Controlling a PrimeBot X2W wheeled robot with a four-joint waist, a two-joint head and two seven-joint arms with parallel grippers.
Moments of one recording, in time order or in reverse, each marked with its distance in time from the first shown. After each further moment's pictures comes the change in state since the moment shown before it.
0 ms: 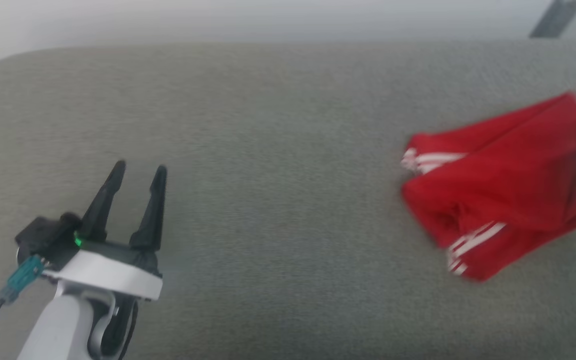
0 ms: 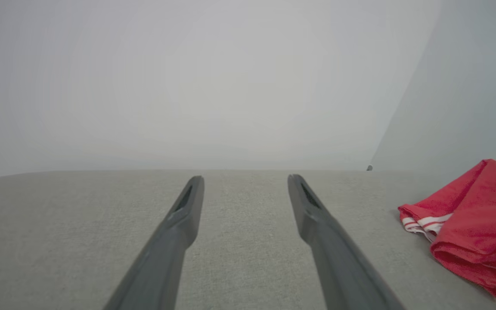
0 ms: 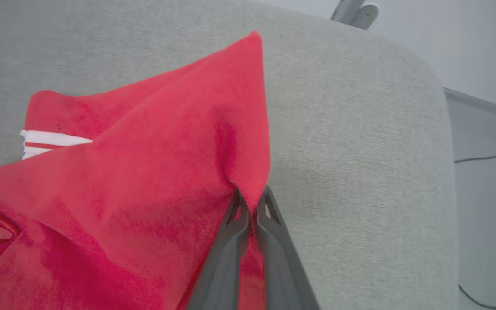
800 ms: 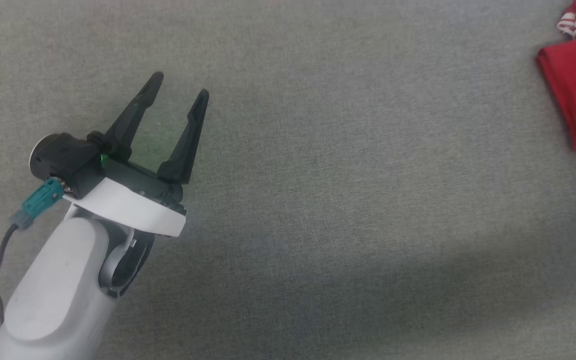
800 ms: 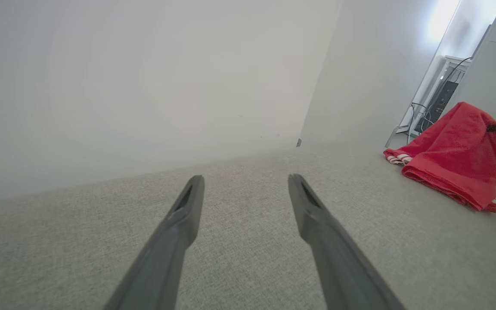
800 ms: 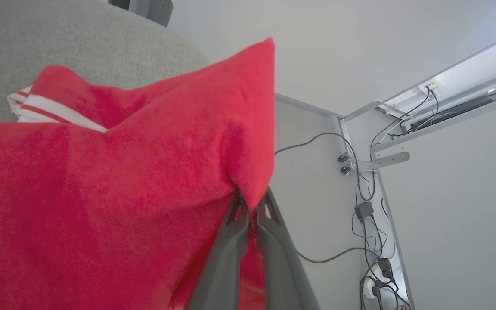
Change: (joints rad) left arm -0.299 0.082 -0.202 0.005 -0.020 0.000 0.000; right arm -0.301 -0.102 -0.122 0.337 -0.417 0.000 -0.389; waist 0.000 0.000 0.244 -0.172
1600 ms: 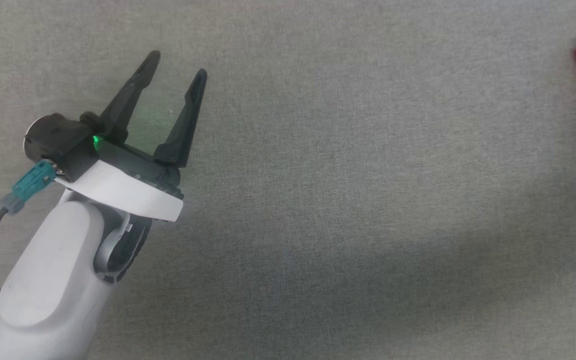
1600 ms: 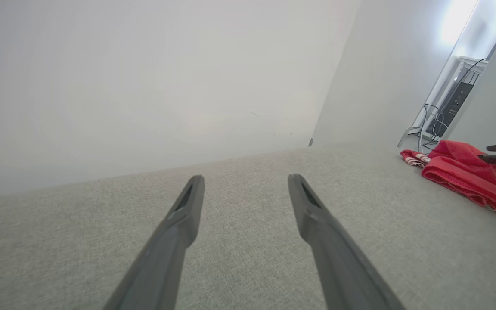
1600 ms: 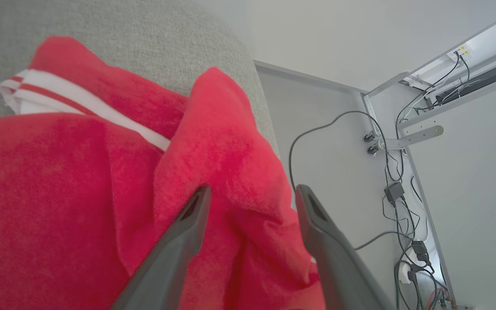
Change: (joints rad) left arm -0.064 0.010 -0.020 0.013 -0.026 0.000 0.000; right arm -0.132 0.152 -0.266 0.320 -0.312 0.000 -0.143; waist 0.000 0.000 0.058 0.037
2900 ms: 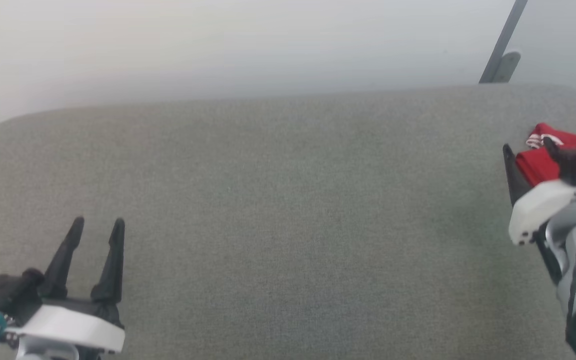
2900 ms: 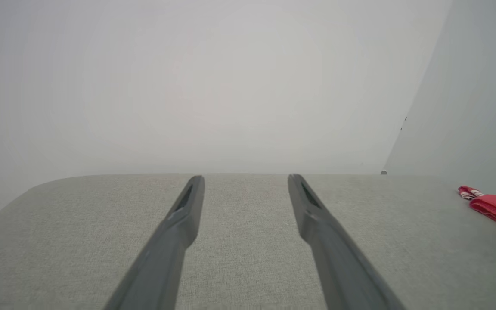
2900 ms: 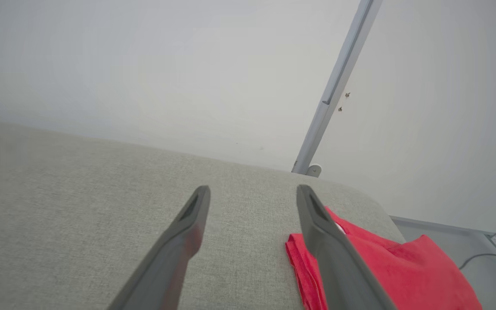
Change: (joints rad) left arm 0.549 -0.053 0.334 -0.052 0.056 0.000 0.000; right arm 0.401 0.298 0.197 -0.196 0.220 0.000 -0.391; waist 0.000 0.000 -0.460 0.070
